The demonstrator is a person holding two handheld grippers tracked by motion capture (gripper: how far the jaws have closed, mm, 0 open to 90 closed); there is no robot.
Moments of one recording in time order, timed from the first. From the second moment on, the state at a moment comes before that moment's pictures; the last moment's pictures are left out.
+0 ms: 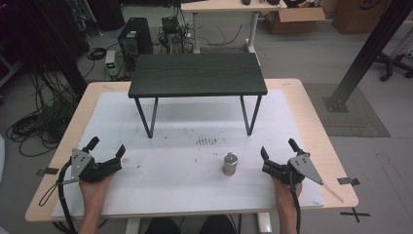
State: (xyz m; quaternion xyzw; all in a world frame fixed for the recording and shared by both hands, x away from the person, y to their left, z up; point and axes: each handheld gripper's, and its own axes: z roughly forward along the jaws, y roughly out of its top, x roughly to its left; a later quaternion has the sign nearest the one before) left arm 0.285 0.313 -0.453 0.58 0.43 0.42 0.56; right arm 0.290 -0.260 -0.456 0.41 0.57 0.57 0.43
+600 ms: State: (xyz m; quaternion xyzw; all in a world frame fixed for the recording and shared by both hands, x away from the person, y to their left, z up) left arm 0.285 0.313 -0.453 0.58 0.43 0.41 0.56; right arm 0.291 -0.262 -0.455 0.40 0.58 0.58 0.41
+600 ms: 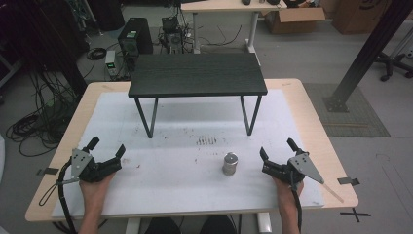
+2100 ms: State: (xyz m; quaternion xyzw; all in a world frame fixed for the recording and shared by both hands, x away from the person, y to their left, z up) left arm 0.285 0.314 -0.453 0.58 0.43 0.41 0.56; right arm 0.284 -0.271 -0.418 0.35 0.61 0.60 0.37
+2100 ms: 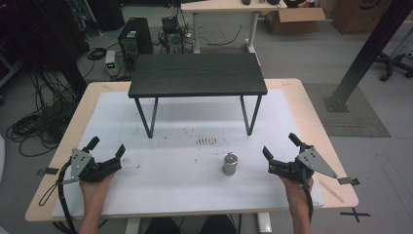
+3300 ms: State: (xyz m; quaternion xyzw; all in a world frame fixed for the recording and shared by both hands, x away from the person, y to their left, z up) left arm 0.285 0.314 -0.453 0.57 0.43 0.42 0.56; right arm 0.286 -0.232 -0.415 0.24 0.74 0.59 0.22
